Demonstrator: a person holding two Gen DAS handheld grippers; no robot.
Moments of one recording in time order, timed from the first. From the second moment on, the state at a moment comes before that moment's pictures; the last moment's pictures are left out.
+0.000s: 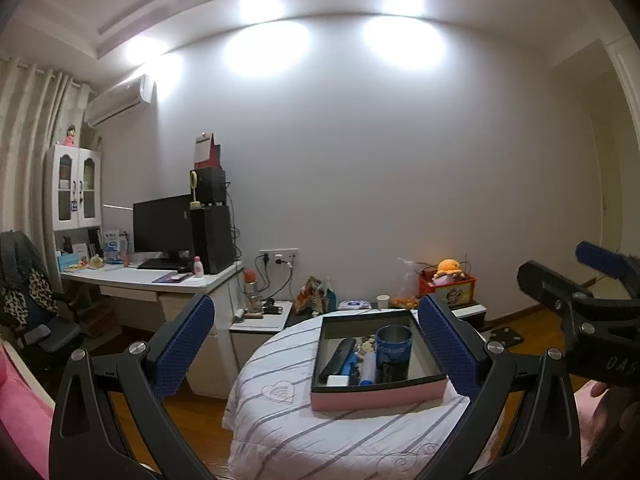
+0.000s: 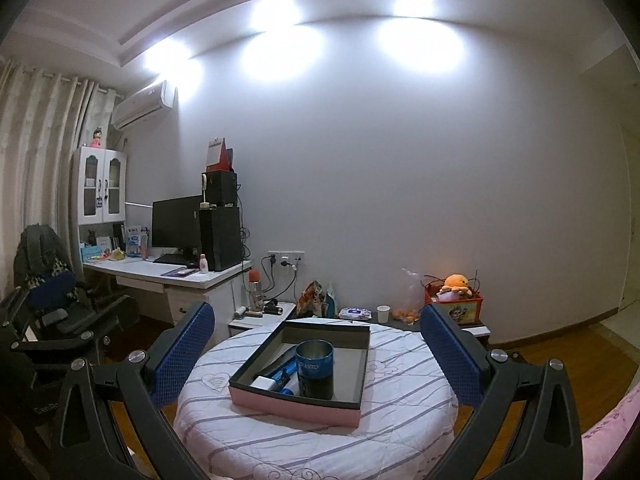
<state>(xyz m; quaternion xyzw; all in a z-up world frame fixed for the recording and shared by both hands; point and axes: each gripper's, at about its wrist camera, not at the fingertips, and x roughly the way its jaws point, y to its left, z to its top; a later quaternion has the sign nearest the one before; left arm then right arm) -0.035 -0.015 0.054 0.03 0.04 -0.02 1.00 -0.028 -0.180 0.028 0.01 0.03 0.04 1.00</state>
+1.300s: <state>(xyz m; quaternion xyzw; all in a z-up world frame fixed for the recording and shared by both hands) -0.030 -0.012 0.043 0.03 0.06 -0.02 1.00 -0.028 -0.168 0.019 -0.02 0.05 0.03 1.00</state>
